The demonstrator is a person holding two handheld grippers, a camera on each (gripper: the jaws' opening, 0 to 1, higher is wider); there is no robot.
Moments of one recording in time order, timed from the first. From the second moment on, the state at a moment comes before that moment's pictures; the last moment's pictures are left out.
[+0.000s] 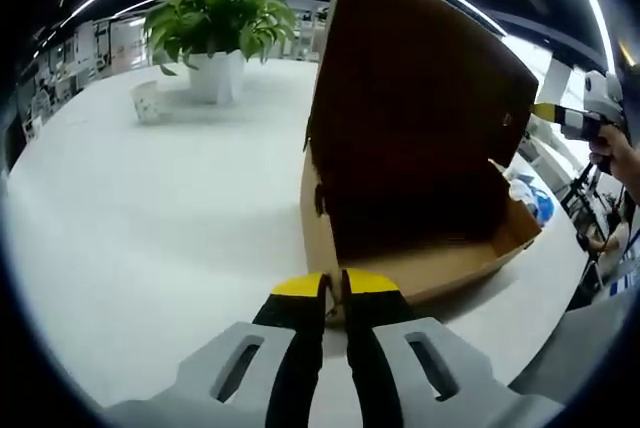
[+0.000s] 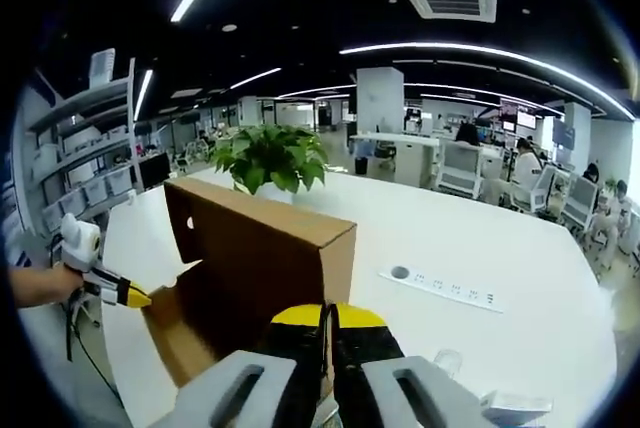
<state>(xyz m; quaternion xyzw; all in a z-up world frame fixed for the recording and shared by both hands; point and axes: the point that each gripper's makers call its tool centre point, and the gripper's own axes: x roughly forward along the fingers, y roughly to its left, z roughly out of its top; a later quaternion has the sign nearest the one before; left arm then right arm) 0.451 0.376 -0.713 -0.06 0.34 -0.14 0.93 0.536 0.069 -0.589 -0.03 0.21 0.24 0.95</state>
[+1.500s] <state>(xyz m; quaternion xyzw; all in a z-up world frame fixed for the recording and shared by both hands) 0.451 0.375 -0.712 -0.06 0.34 -0.14 0.93 0.482 0.073 -0.619 -0.03 0.21 0.25 0.95</state>
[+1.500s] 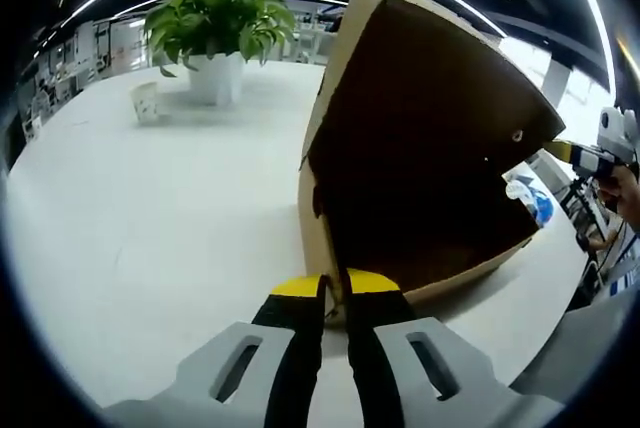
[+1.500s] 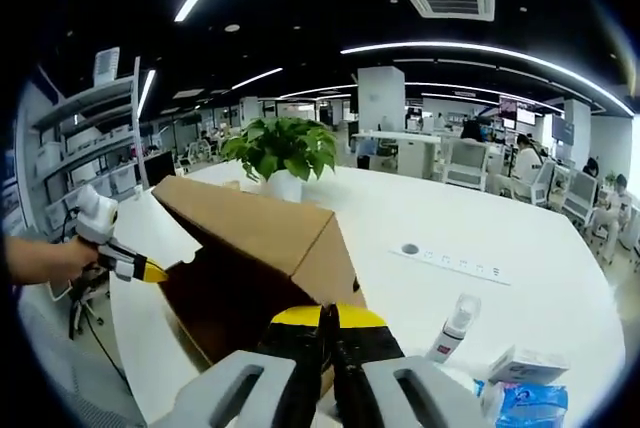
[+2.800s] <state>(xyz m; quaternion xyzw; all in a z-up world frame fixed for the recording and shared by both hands) 0.445 0.370 -0.687 -0.03 0.30 -0.17 0.94 0.457 0.072 -0.658 0.00 0.24 0.26 0.94</state>
